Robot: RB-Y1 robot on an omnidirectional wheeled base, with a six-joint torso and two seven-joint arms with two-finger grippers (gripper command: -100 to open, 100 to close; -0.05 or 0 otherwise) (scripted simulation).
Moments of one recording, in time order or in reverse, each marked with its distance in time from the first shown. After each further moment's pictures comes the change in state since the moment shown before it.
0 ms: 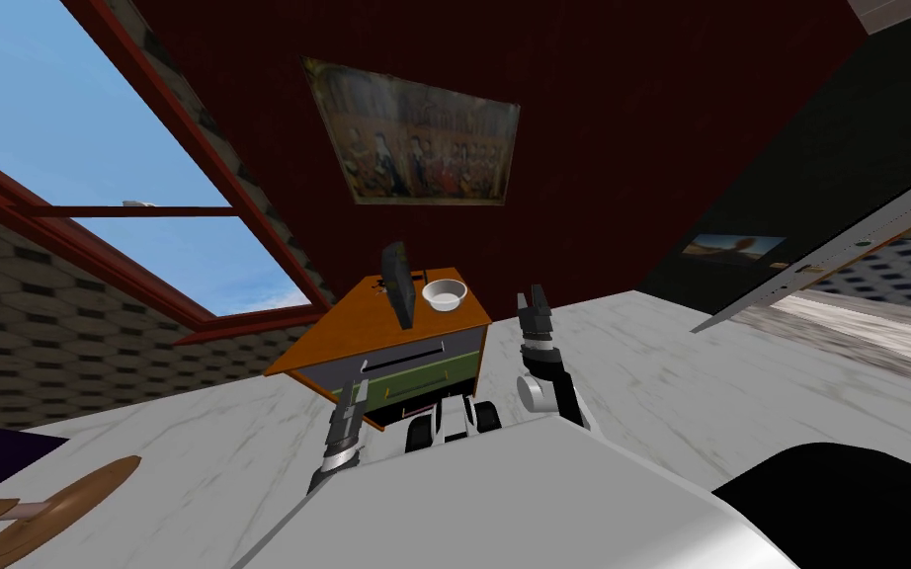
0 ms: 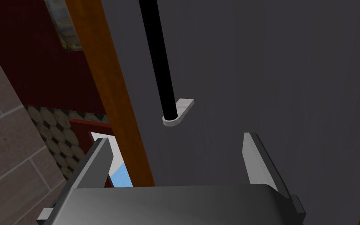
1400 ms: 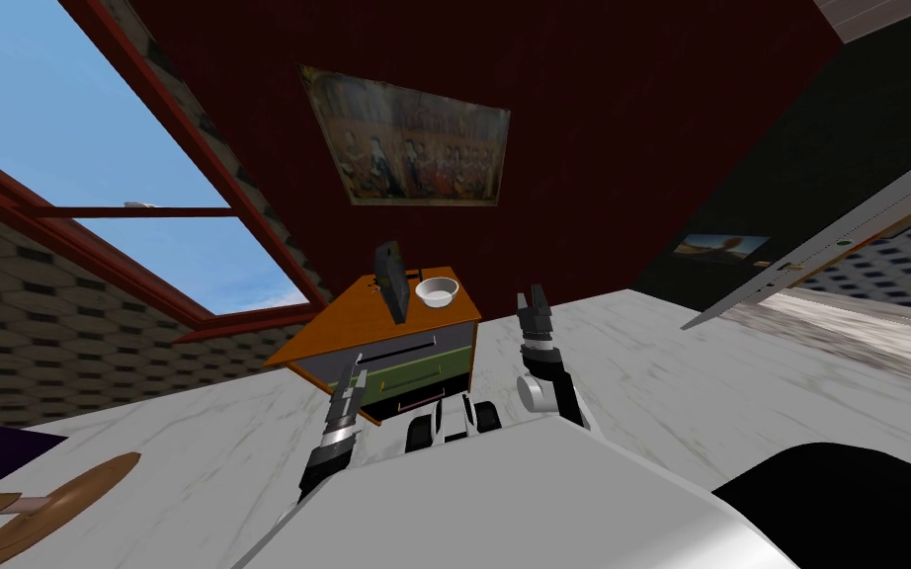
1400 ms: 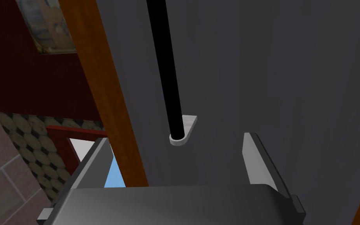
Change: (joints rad) left arm -0.007 0.034 0.016 -0.152 0.009 0.256 0.058; right arm 0.000 0.000 0.000 0.000 0.000 0.000 0.000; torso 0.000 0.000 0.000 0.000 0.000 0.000
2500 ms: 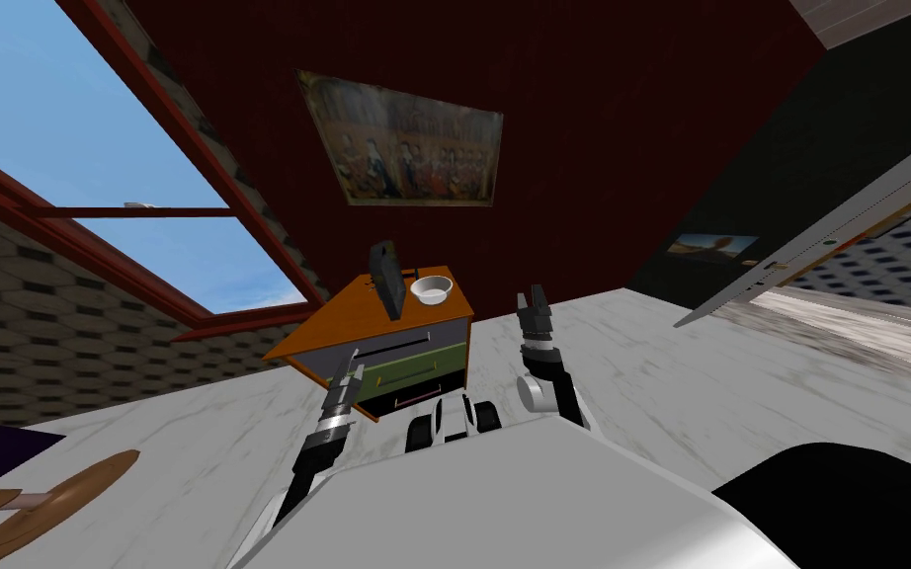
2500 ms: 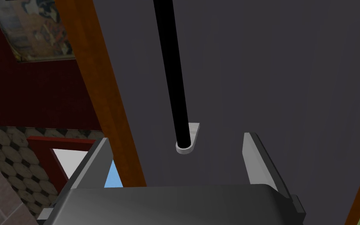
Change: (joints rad) left arm -0.006 0.056 0.012 -0.111 0.008 0.204 0.046; right arm 0.000 0.000 0.000 0.000 0.000 0.000 0.000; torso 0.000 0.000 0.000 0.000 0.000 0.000
